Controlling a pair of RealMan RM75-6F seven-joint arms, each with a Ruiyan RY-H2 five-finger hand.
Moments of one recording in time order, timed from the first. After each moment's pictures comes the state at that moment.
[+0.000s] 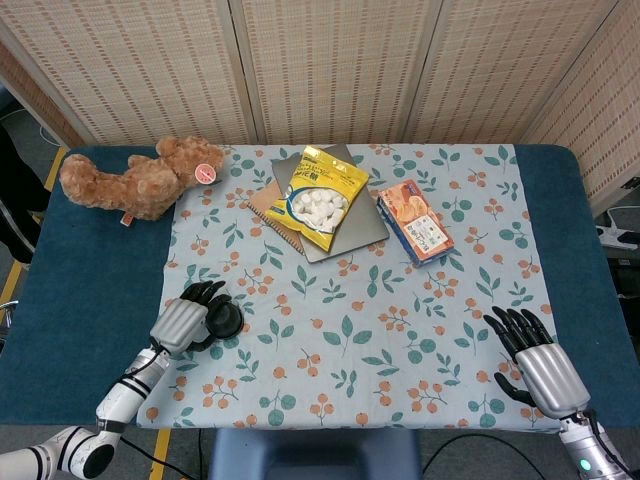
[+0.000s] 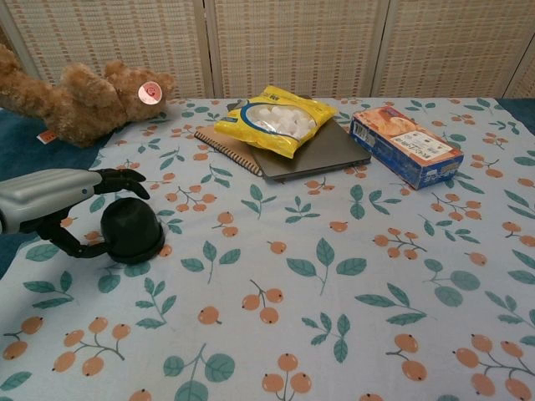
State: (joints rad) left arm -0.55 -1.50 -0.06 -1.41 1.36 0.98 0.17; right arm 0.11 -1.09 -0.07 -1.68 -1.68 1.40 -0.09
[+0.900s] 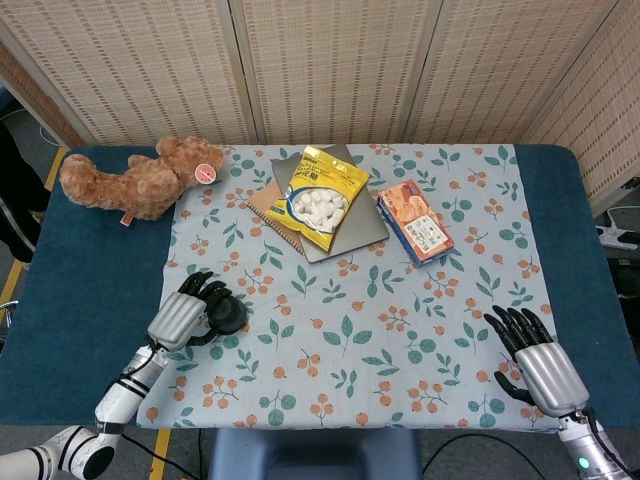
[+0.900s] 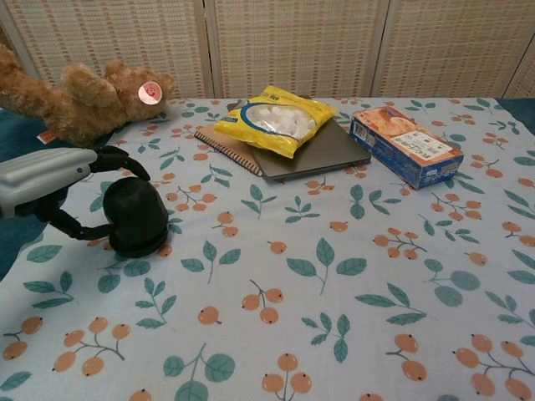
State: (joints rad) left arm -0.54 -1.50 -0.06 -1.40 1.43 1.09 0.10; right arm 0.11 -1.09 -0.06 -1.68 -1.67 1.40 -0.11
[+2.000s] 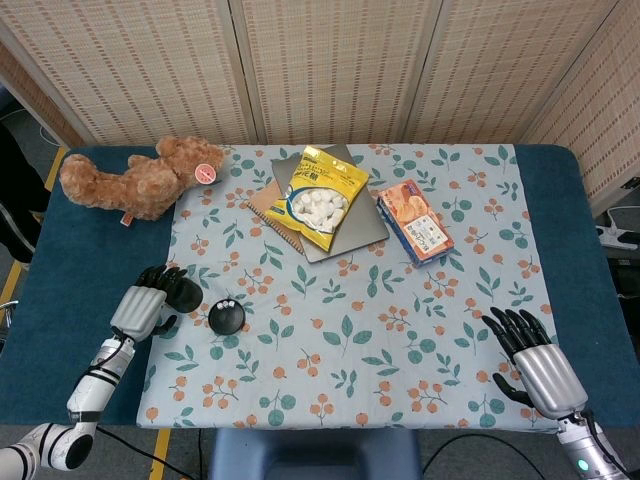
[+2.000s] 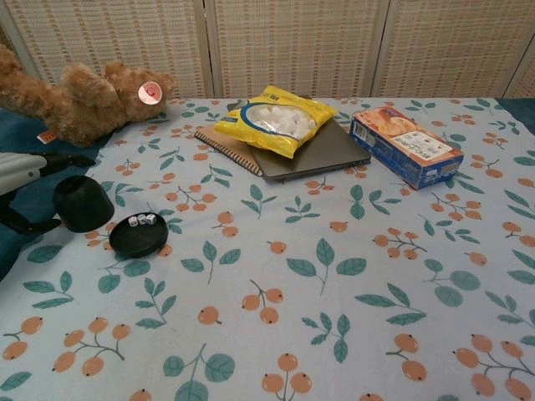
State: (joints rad) left arm -0.51 -1.48 -0.07 -1.25 1.32 1.02 0.13; right arm 0.11 -1.10 -0.07 -1.68 -1.68 1.40 -0.11
